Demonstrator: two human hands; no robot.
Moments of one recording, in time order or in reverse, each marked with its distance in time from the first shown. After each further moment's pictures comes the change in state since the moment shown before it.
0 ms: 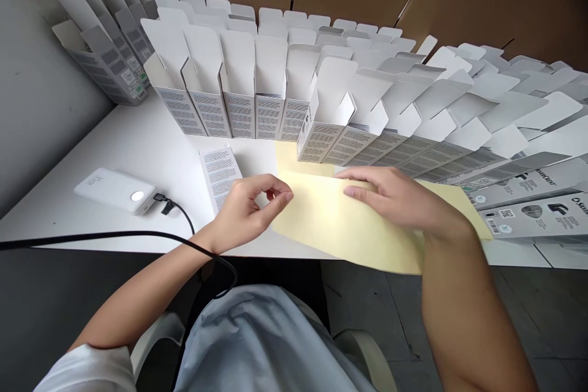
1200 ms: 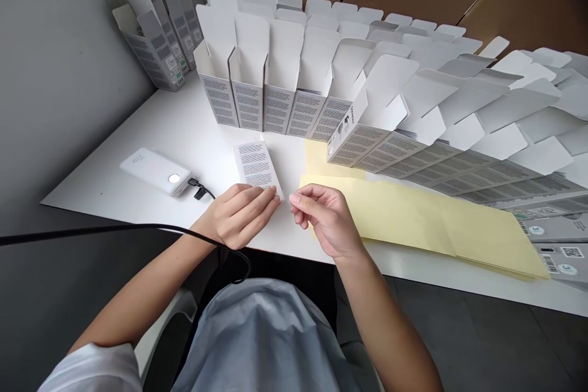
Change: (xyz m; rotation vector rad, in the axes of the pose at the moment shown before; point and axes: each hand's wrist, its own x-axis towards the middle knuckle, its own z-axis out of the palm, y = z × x) left_hand -0.044 -0.056 -0.053 1.037 0.341 0.973; right_hand 0.044 -0.084 0.127 1.351 0.070 0.159
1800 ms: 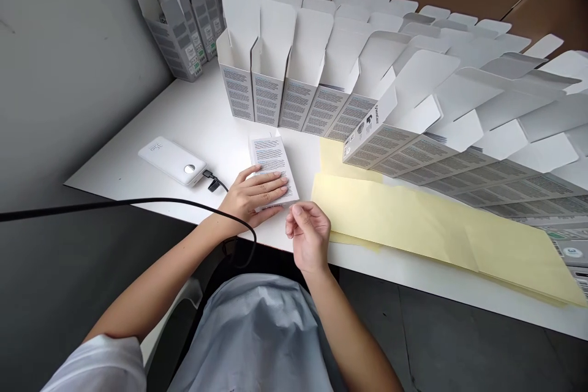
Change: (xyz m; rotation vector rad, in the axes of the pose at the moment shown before) left_hand -0.047 0.000 0.028 -0.285 -0.148 -0.368; right_hand -0.002 0.082 0.035 0.335 0.238 -0.157
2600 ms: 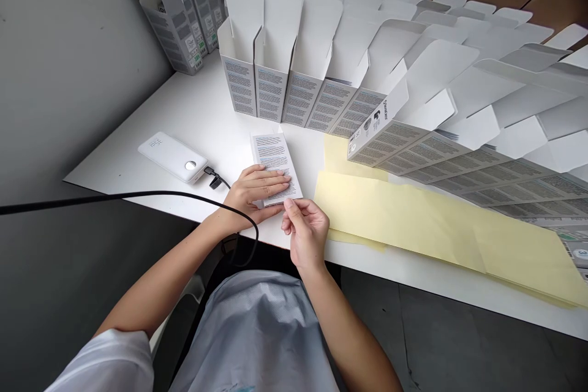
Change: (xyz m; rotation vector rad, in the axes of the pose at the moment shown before) left_hand 0.000 0.001 0.001 -0.136 0.031 -0.130; right_hand 0.001 0.009 0.011 -0.127 0.098 0.029
